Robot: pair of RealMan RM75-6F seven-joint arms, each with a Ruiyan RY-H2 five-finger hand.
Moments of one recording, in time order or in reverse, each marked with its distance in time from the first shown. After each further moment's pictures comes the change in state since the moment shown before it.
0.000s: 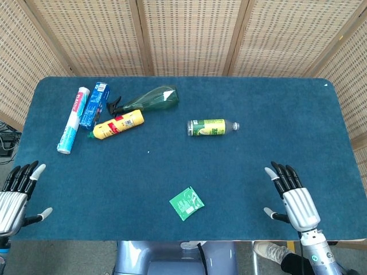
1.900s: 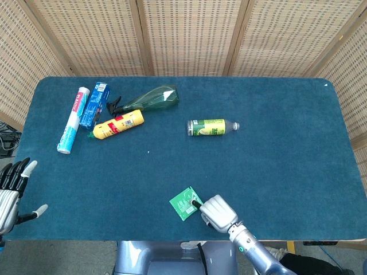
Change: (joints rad) left arm 0.003 0.009 -0.018 0.017 -0.017 0.018 -0.060; right arm 0.315 -0.296 0.007 -0.129 0.316 -0.527 -0.631
